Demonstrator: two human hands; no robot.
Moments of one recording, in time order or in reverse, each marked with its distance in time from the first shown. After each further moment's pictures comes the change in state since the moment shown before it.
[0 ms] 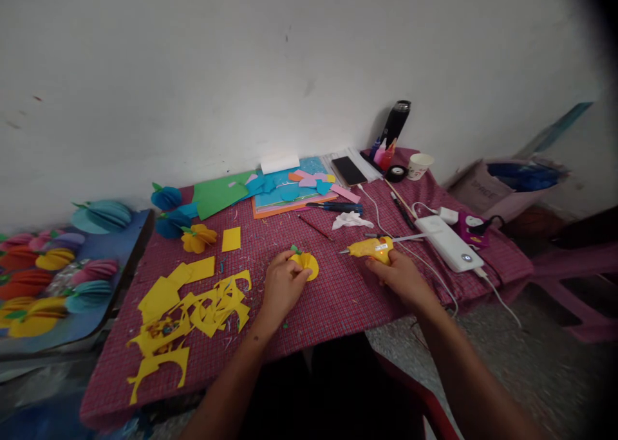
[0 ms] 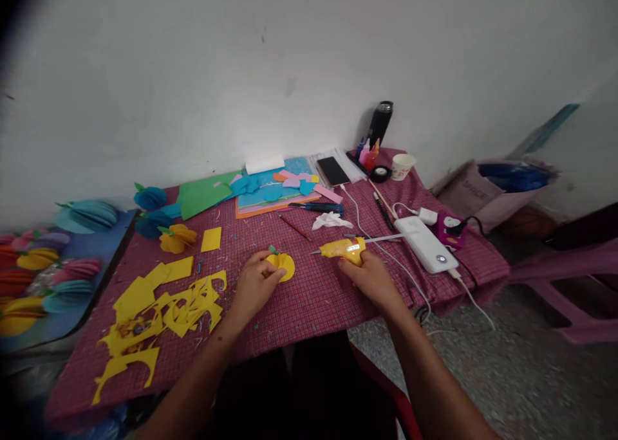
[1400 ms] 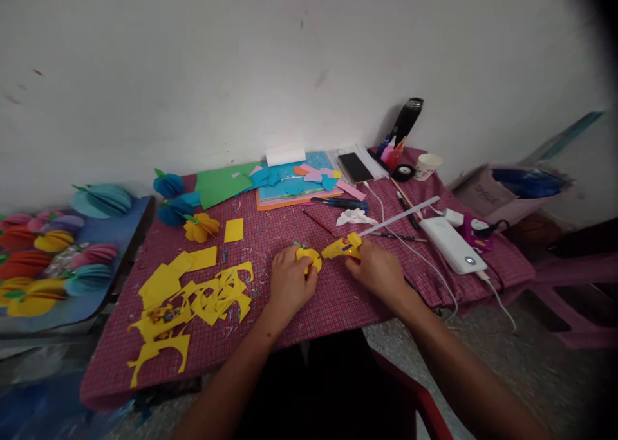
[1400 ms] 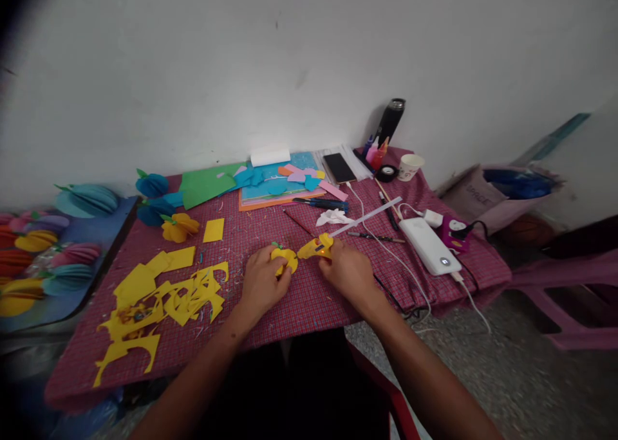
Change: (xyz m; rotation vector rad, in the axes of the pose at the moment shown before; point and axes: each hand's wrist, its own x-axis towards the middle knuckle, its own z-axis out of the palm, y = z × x) left_hand -0.009 0.018 0.003 0.347 -0.050 0.136; right_hand -0.006 -0.050 0.039 -0.973 0.105 -0.328
